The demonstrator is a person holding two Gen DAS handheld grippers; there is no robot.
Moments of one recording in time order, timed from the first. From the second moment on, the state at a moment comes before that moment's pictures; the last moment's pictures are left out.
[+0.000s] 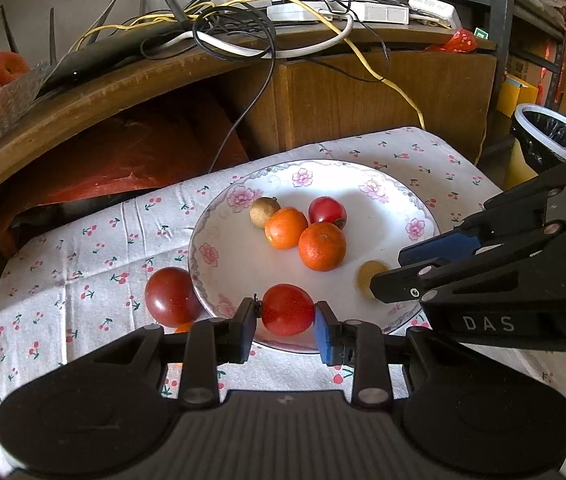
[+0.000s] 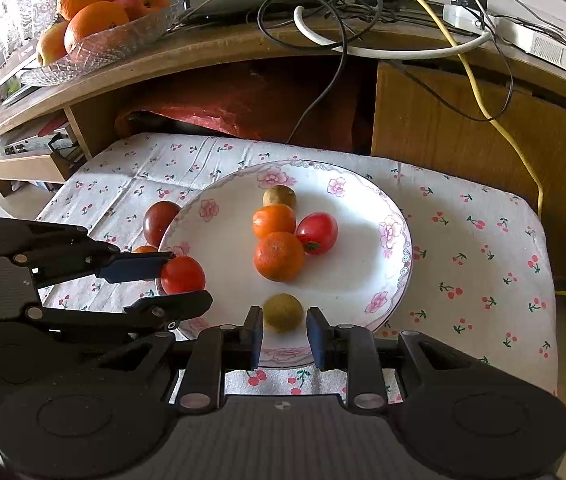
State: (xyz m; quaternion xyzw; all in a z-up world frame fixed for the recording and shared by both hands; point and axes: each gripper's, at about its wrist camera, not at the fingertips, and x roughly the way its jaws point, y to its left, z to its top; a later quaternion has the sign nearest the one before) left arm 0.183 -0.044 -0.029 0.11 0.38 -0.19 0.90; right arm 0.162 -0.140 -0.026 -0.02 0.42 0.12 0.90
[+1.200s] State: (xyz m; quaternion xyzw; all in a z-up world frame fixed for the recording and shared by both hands) left arm 0.158 -0.008 -0.015 0.12 0.37 -0.19 0.90; right arm 0.150 -0.119 -0.014 -0.02 0.41 0.15 0.90
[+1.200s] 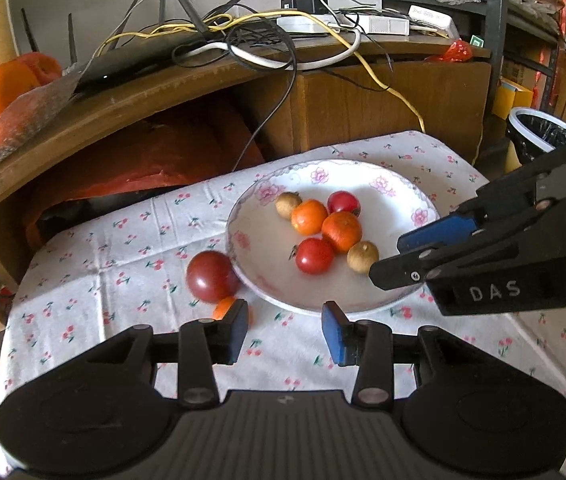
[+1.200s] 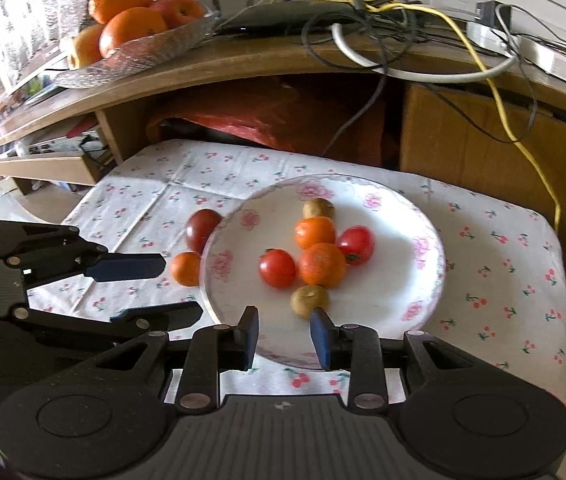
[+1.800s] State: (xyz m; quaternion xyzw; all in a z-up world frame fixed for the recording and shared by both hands) left arm 0.185 0.003 -0.050 0.11 0.39 -0.14 0.90; right arm 0.143 -0.113 -0.015 -0.02 0.41 0.17 0.90
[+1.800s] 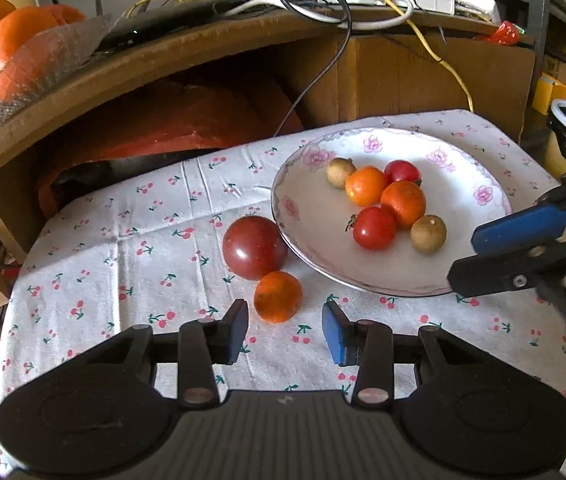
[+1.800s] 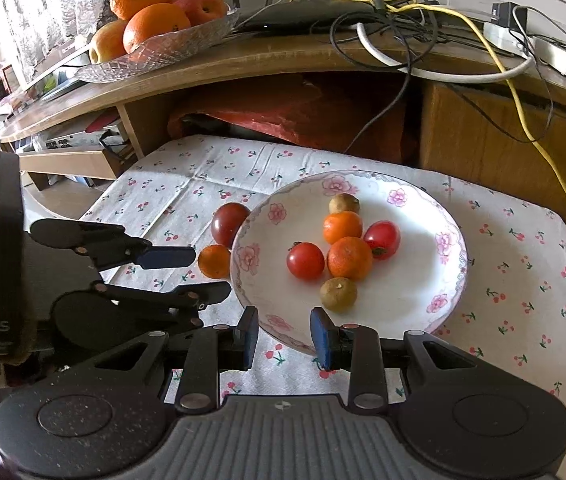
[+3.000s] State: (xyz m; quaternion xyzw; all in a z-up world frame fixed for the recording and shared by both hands) left arm 0.165 0.046 -0.047 0.05 0.42 -0.16 0.89; right arm 0.207 -0.025 -0.001 -0.20 0.41 0.32 0.83
